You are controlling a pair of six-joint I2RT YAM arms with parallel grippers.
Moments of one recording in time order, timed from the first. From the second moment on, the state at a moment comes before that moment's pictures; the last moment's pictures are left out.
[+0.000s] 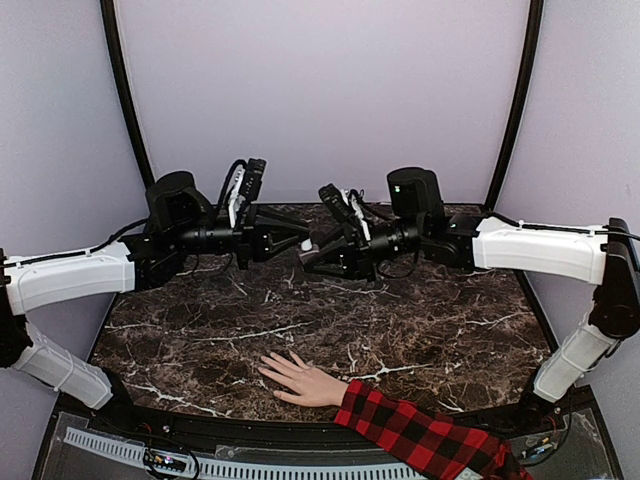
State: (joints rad) left arm -0.76 1.33 0.95 0.41 0.79 -0.15; right arm 0.87 1.58 1.20 0.04 -0.87 -0.07
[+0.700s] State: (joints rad) left arm -0.78 1.43 0.98 0.37 0.24 -0.25; right arm 0.87 1.64 1.24 0.03 -0.35 0.02
